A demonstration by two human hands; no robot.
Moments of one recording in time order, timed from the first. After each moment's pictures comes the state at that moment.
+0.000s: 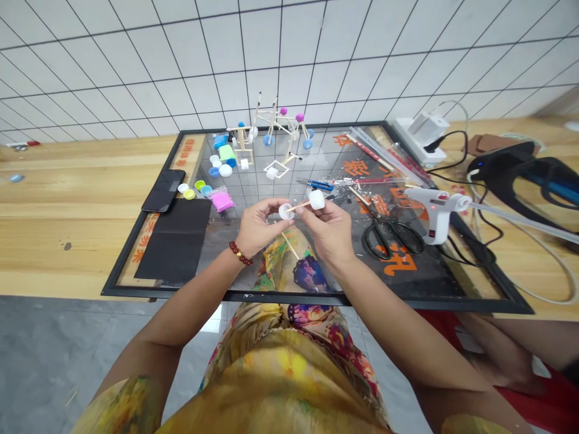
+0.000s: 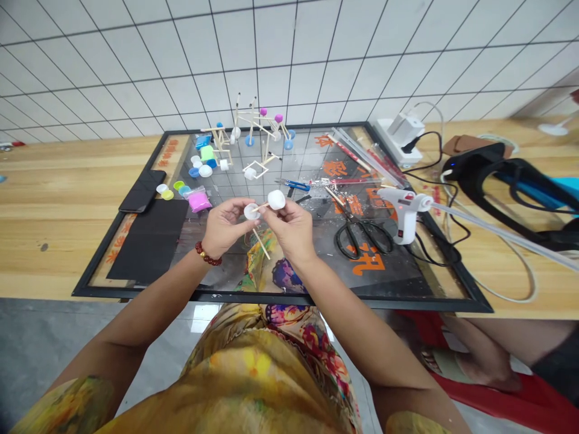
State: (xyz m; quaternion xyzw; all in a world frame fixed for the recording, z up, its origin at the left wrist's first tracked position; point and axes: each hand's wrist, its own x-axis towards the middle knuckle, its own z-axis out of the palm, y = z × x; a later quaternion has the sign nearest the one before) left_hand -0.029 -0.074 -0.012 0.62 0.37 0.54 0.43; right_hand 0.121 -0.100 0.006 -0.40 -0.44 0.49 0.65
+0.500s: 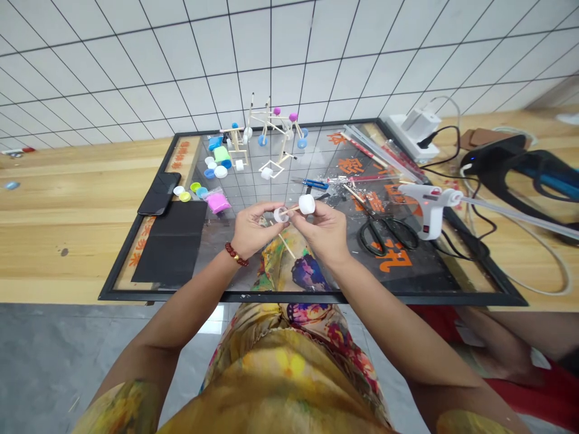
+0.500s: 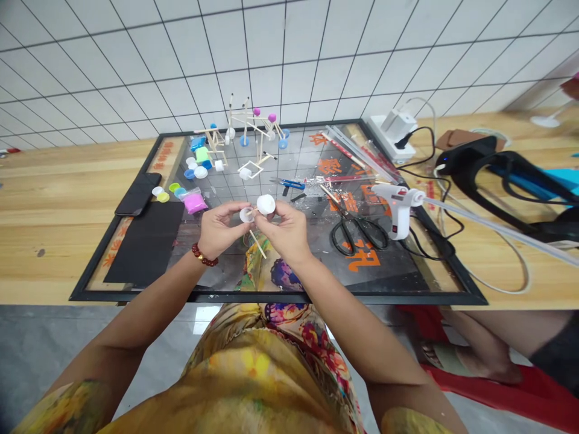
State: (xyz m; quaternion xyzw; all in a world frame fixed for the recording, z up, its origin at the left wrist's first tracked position) left_hand -0.029 -0.077 -0.012 0.64 0.38 0.57 0.36; right_hand 0.127 -0.101 -0.001 -0.45 -0.55 0.34 0.61
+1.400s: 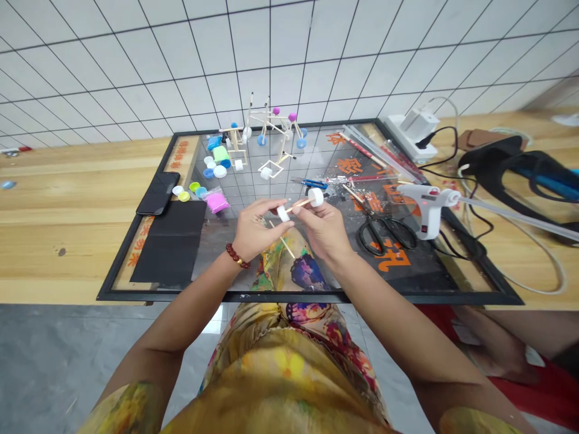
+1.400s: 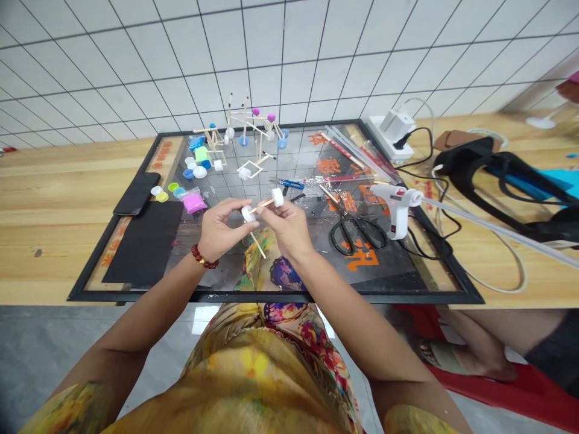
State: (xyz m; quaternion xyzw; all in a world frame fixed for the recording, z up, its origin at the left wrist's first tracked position) left_hand -0.028 -0.082 -0.002 0.72 0.36 0.54 0.23; right_hand 0.128 -0.095 0.005 -0.37 -0.40 0.56 0.62
